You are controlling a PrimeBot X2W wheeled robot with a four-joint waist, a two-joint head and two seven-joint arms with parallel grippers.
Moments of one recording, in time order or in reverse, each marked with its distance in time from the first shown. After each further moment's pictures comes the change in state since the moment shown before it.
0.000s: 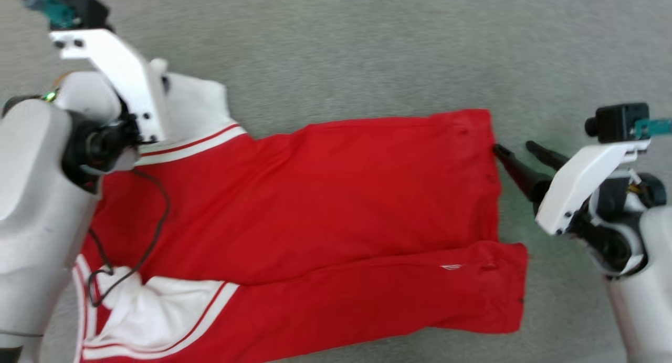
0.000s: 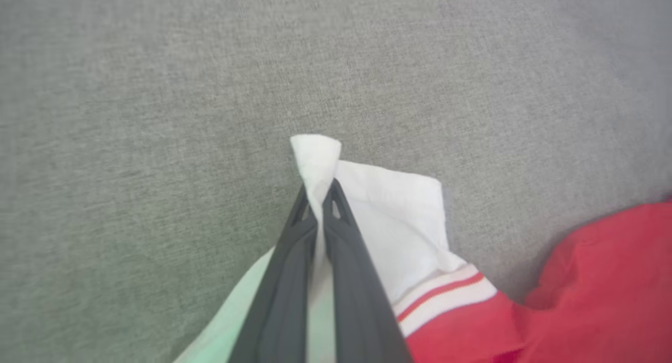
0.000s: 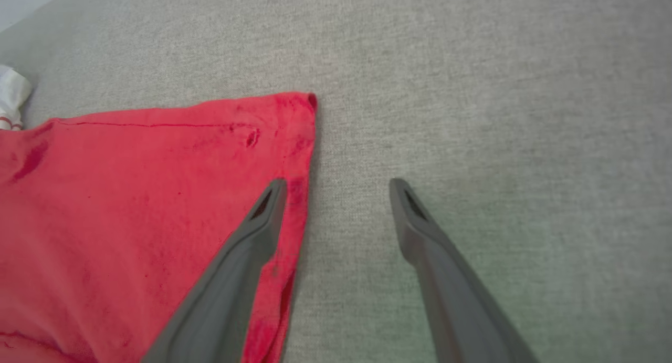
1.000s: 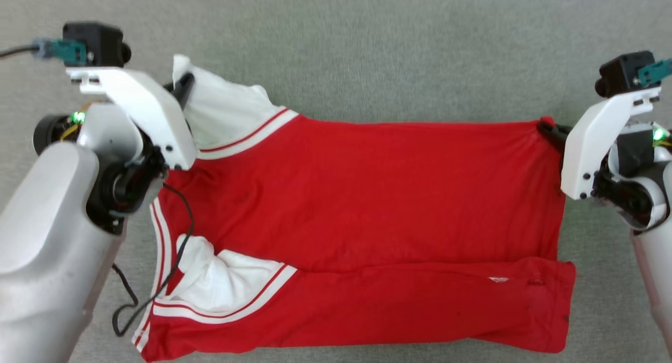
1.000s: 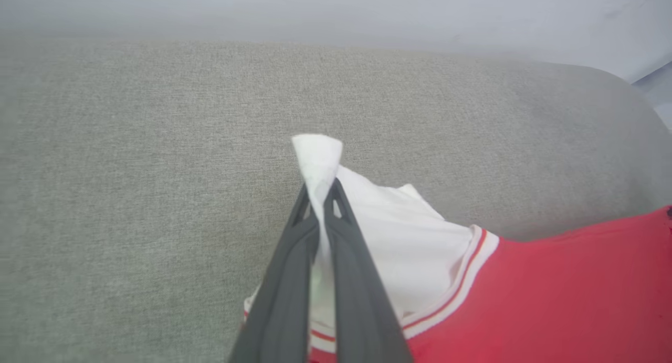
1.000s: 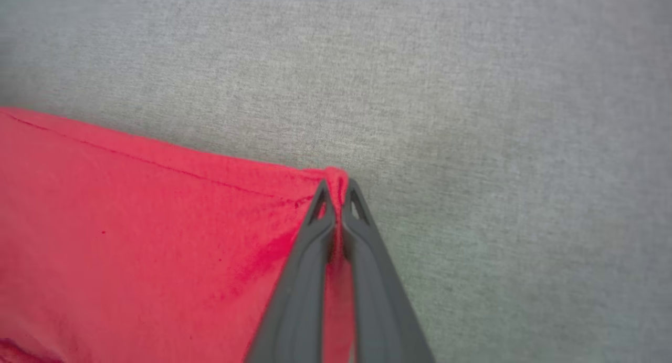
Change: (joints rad) left arm 0.132 -0.035 0.035 -0.147 0.008 -0.004 -0.249; right arm -0.193 -0.088 0.044 0.135 -0.110 0.000 0.193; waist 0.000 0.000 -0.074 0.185
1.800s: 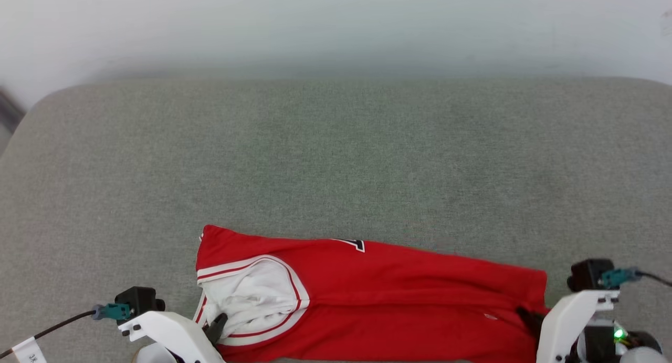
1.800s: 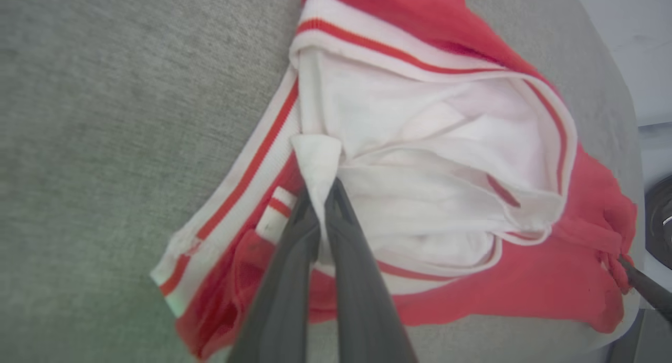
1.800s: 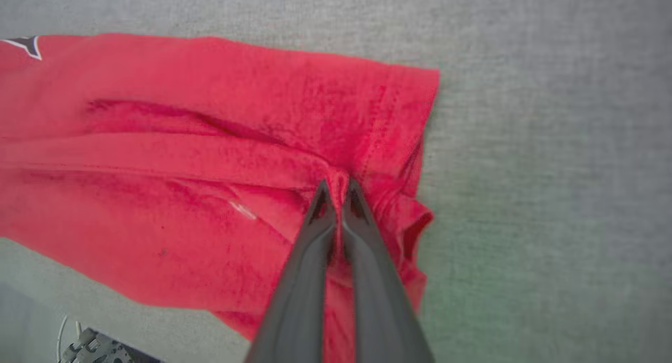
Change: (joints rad) left arm 0.689 -0.113 0.070 0.003 -0.232 0.055 -0.192; right arm 0.571 0.113 -0.117 -0.085 -0.026 0.000 -0.135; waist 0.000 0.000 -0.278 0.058
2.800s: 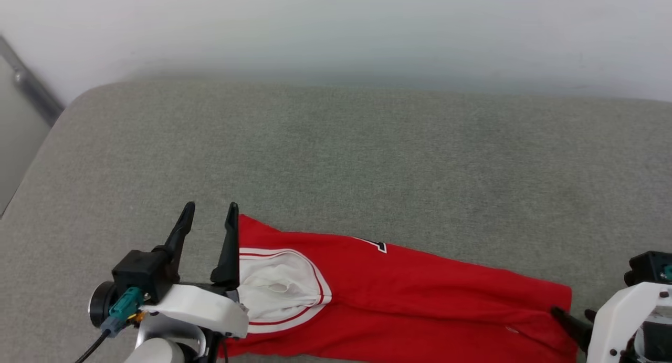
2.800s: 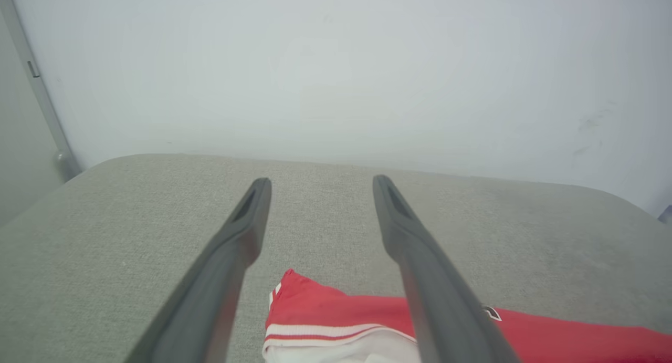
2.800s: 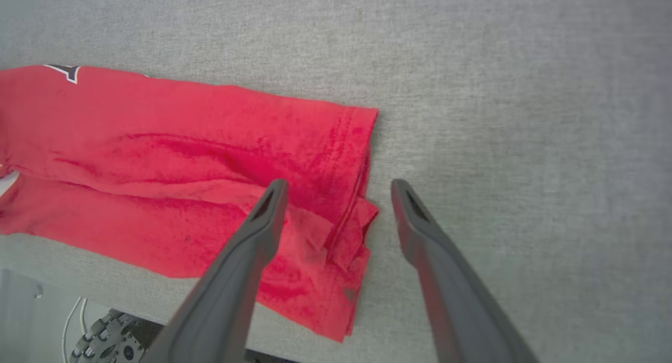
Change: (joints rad) left arm -0.063 0.031 -0.072 -0.285 0.474 0.110 -0.471; right arm 0.098 0.001 -0.213 -0.257 -0.012 0.000 0.274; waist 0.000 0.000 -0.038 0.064
